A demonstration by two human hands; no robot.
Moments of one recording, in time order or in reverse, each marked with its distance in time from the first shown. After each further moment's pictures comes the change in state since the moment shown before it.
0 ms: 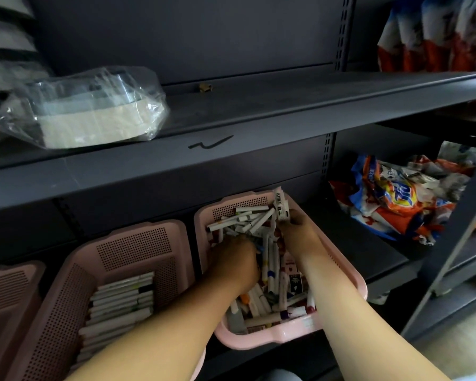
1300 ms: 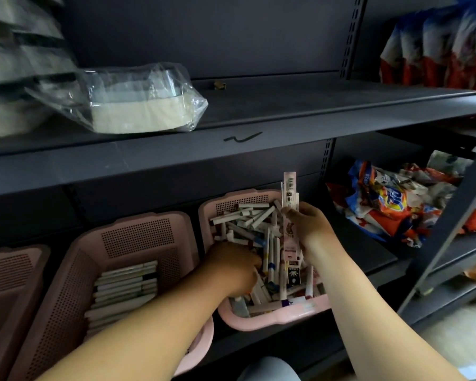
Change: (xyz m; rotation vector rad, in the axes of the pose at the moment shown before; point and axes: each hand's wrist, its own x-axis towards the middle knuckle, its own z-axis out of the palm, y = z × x) left_hand -0.034 -0.005 -0.038 0.222 -0.327 0.255; right_hand -0.017 -0.020 -0.015 0.228 -0.025 0.075
